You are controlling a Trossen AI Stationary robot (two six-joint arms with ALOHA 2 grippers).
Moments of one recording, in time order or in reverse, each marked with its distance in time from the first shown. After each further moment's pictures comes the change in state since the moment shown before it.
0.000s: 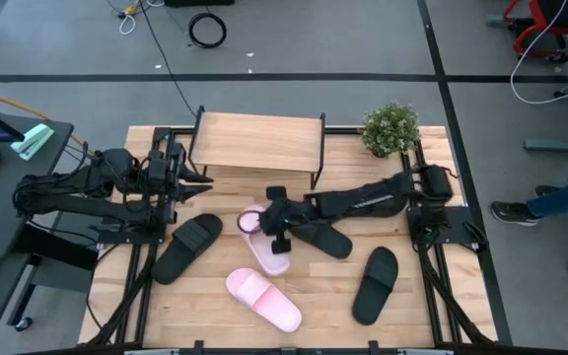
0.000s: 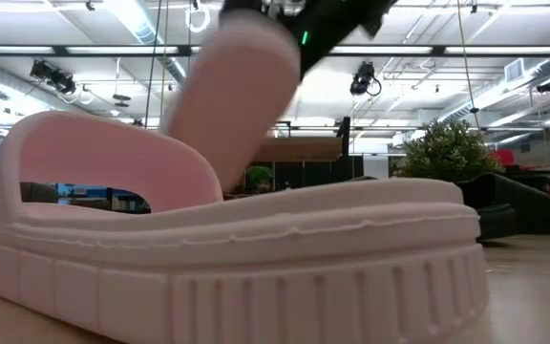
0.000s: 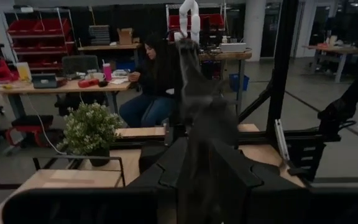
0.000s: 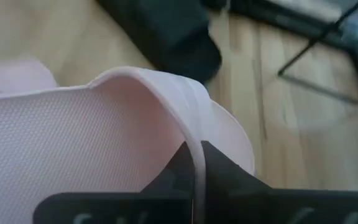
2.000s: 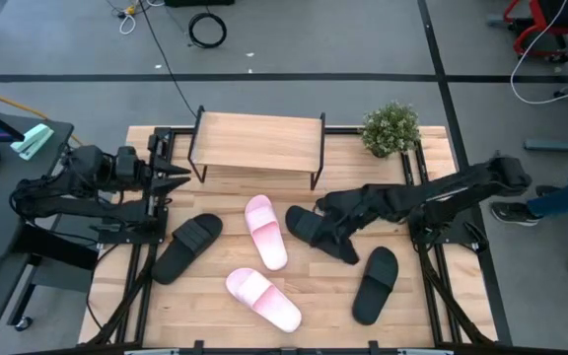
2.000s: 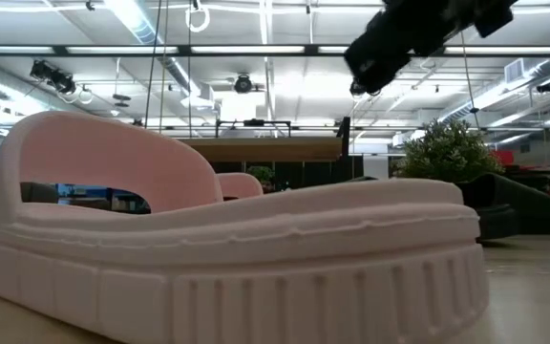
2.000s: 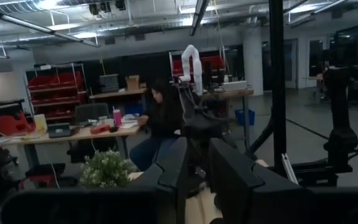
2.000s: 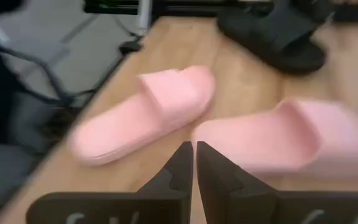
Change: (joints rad) left arm 0.000 -0.122 0.000 0.061 0.000 0.080; right arm 0.037 -0.559 -0.609 0.221 -0.416 0.185
